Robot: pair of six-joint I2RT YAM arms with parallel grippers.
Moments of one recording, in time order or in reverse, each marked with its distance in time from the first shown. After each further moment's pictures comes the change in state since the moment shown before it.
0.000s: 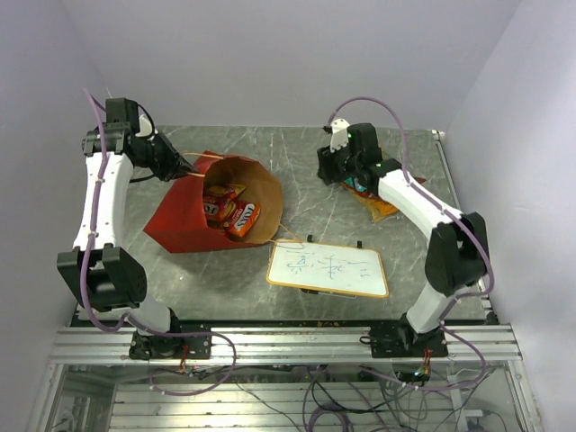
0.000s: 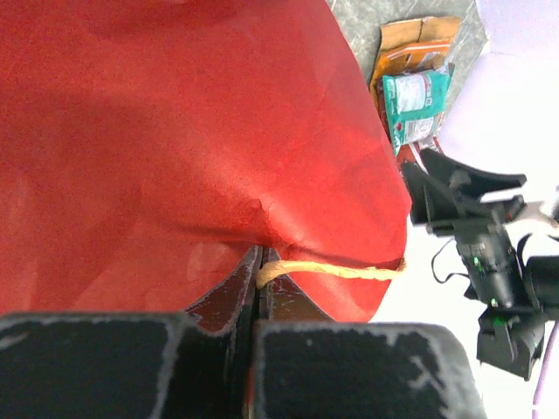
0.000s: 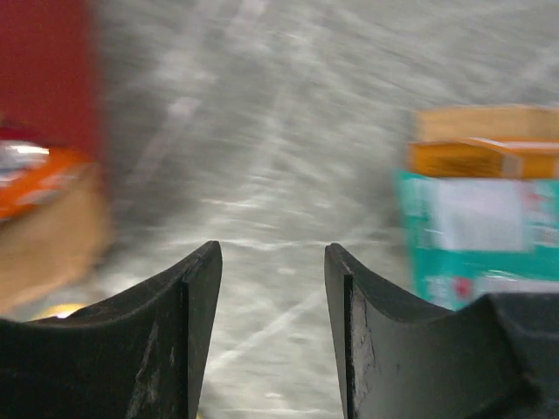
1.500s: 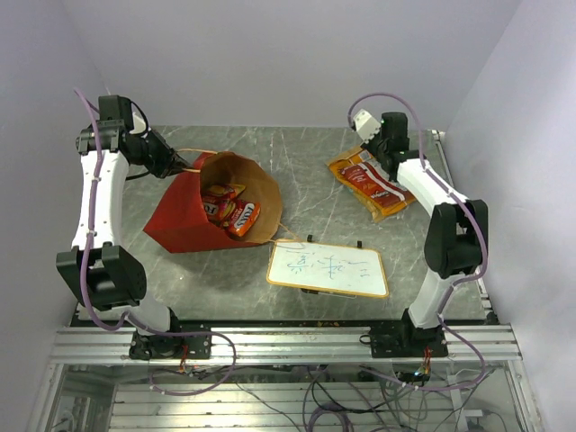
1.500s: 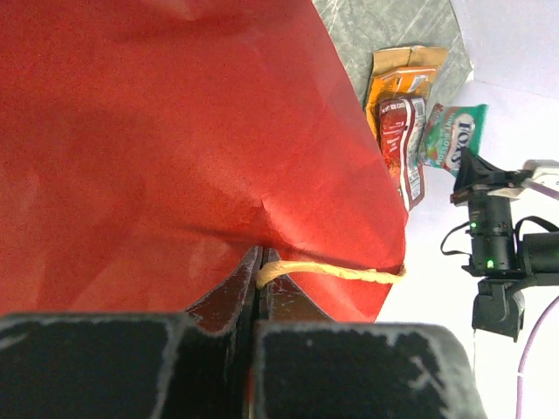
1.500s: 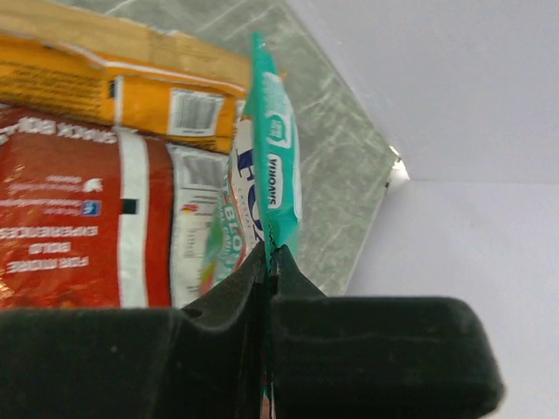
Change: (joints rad) left arm 0.027 0.008 0.022 -0.005 -0.011 -0.039; right arm -0.217 0.073 0.063 0.124 0.267 -0.639
